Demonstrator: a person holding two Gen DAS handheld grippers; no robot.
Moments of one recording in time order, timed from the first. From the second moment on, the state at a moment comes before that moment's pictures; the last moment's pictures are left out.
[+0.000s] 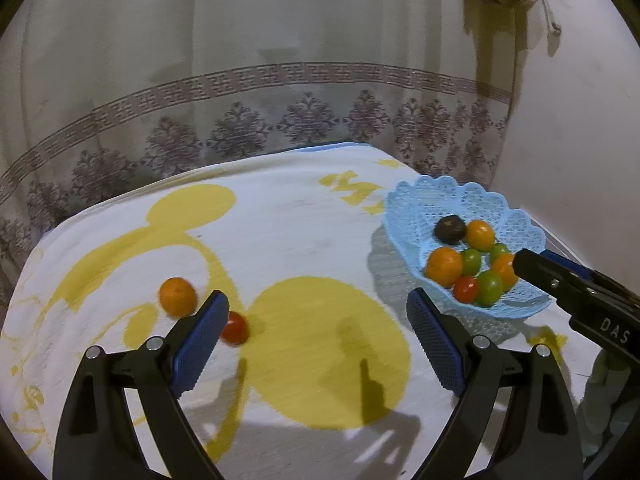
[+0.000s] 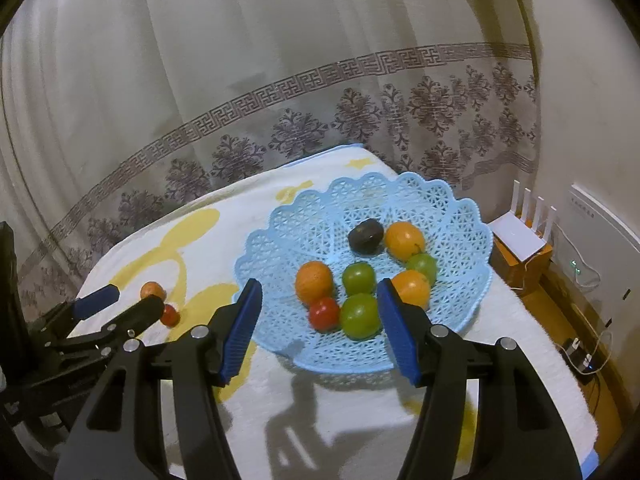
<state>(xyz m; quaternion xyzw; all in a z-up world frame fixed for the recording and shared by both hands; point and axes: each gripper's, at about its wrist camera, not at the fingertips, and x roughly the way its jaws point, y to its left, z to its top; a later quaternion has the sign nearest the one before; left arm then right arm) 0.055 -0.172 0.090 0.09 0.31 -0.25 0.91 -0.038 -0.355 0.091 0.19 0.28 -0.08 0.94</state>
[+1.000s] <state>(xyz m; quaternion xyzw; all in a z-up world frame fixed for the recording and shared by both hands) 0.066 -0.085 0.072 0.06 0.34 -0.17 0.92 -0.018 -0.282 0.084 0.13 0.31 0.00 0.94</state>
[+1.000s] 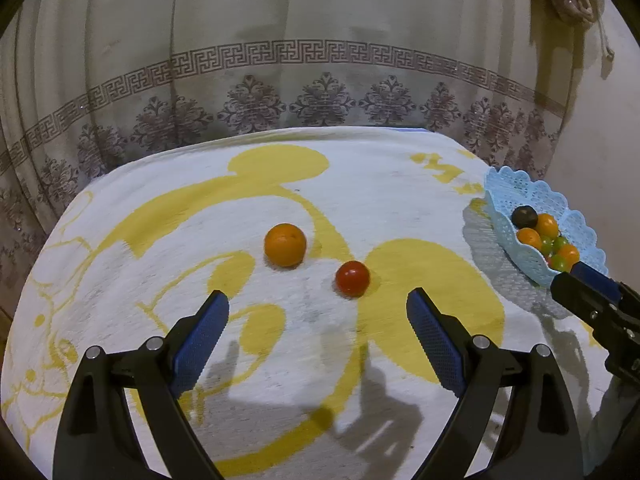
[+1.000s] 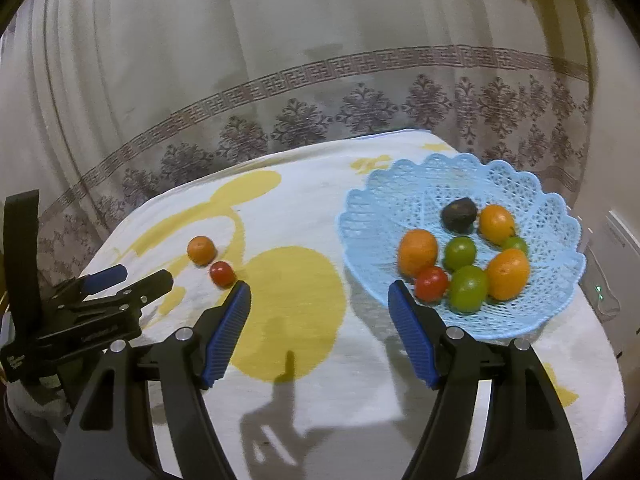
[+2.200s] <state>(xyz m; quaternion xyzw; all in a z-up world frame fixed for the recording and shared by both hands) 0.096 -0.014 0.057 0.03 0.37 -0.09 0.92 0.089 -0.193 0.043 0.07 0.41 0.11 0.90</state>
